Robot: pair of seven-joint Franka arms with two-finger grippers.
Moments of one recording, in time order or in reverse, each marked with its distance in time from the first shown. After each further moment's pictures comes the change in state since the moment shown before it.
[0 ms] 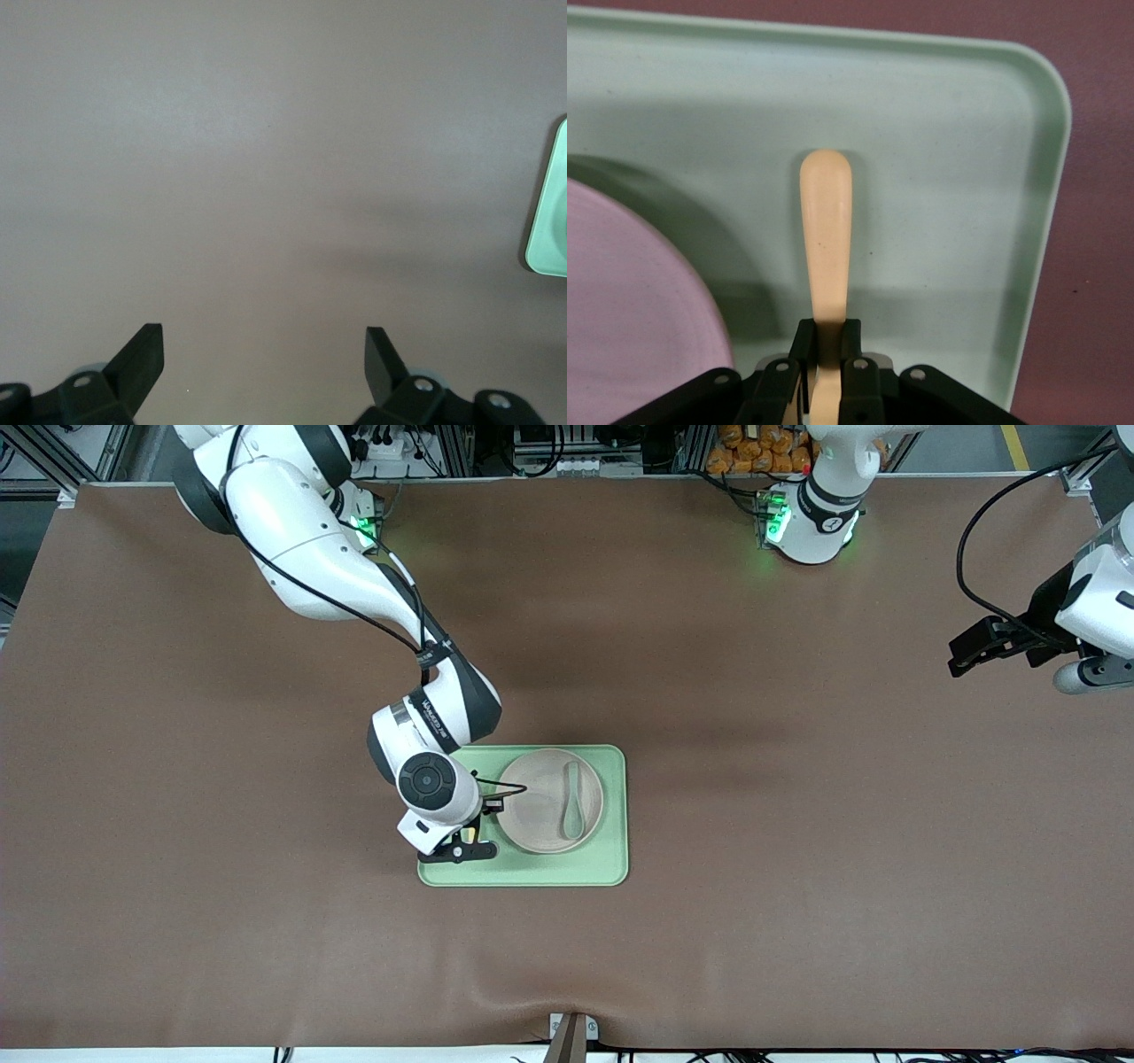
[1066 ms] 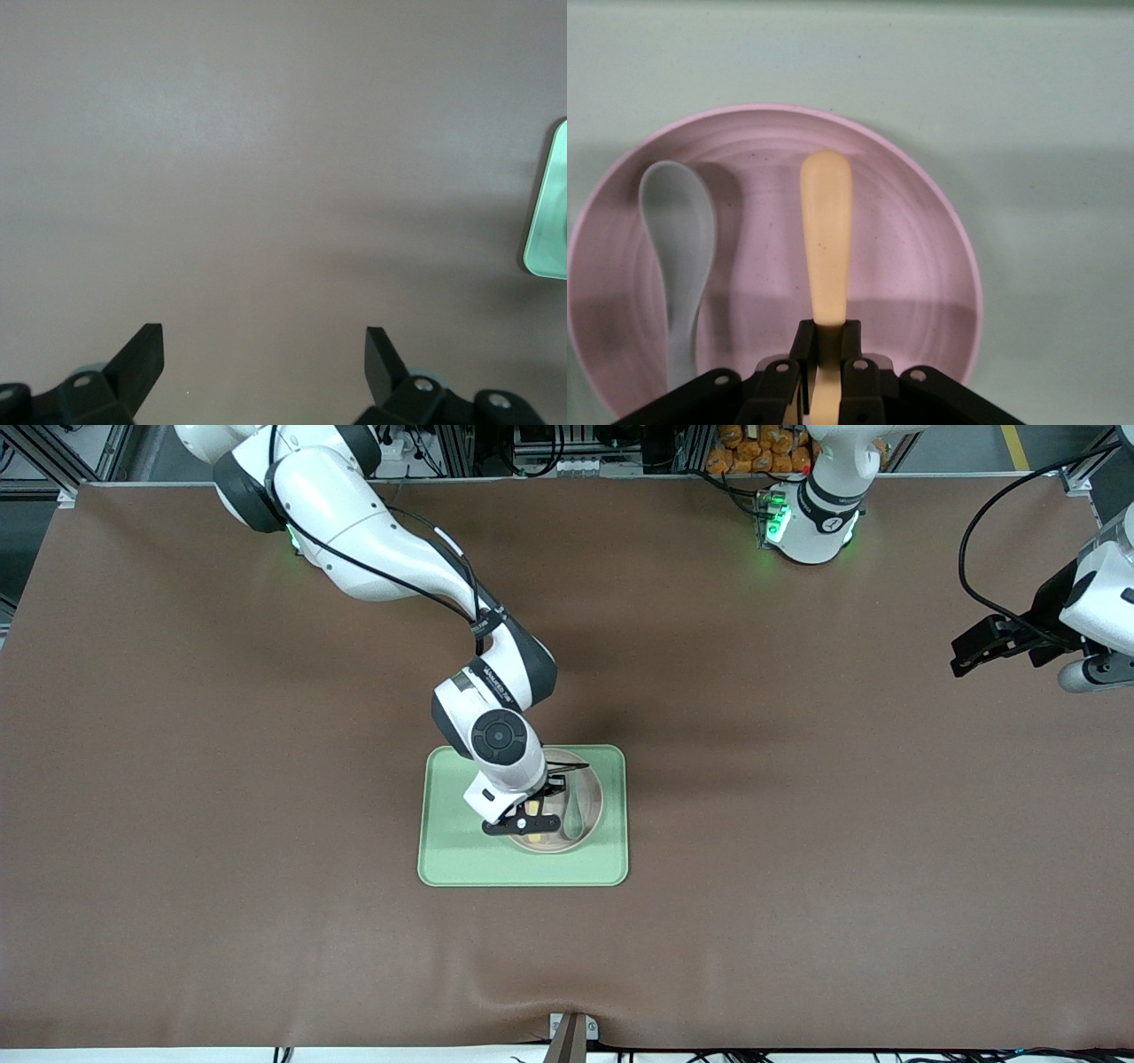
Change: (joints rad) left arm 0.000 0.000 0.000 0.007 0.000 0.000 0.000; right arm 0.135 0.029 0.004 0.112 0.029 -0.006 0.155
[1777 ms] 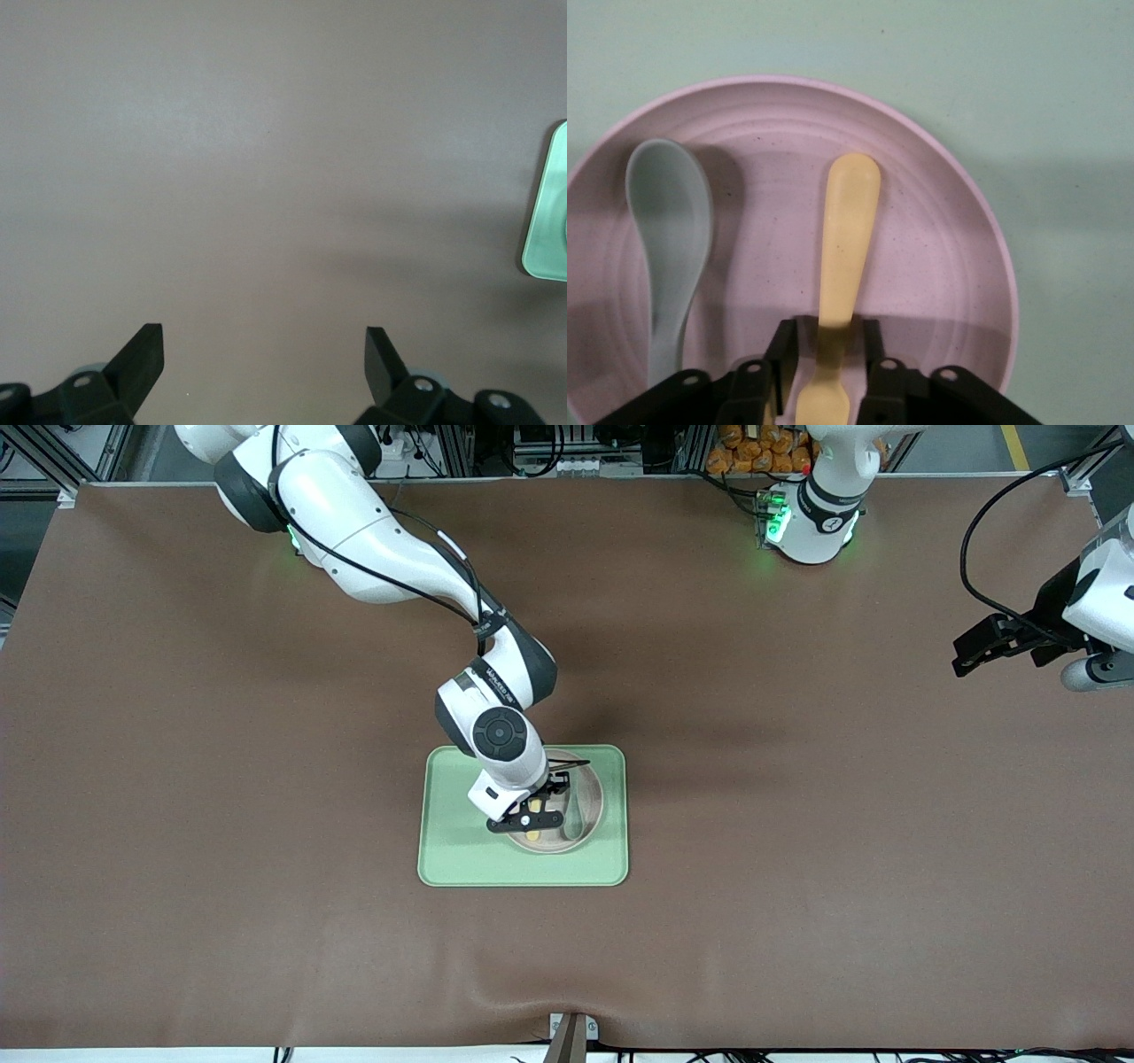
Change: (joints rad) left arm 0.000 0.000 0.000 0.005 0.001 0.000 0.000; right arm 0.004 0.006 0.007 -0.085 0.000 0.132 -0.023
